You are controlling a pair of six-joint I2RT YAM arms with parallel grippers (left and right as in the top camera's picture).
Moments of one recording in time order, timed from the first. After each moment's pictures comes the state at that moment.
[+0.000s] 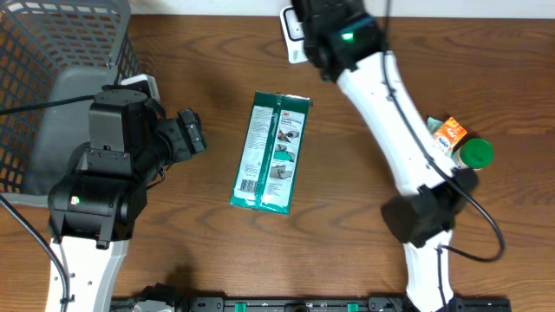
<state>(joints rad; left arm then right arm) -0.15 1.09 1.29 -0.96 0.00 -0.41 0.53 2.18 2.38 -1.00 0.72 0.07</state>
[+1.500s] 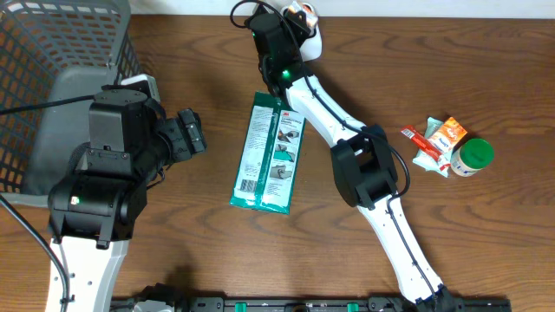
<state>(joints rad) -0.15 1.09 1.29 -0.96 0.00 -0.41 0.54 2.72 2.38 0.01 0.87 -0.92</state>
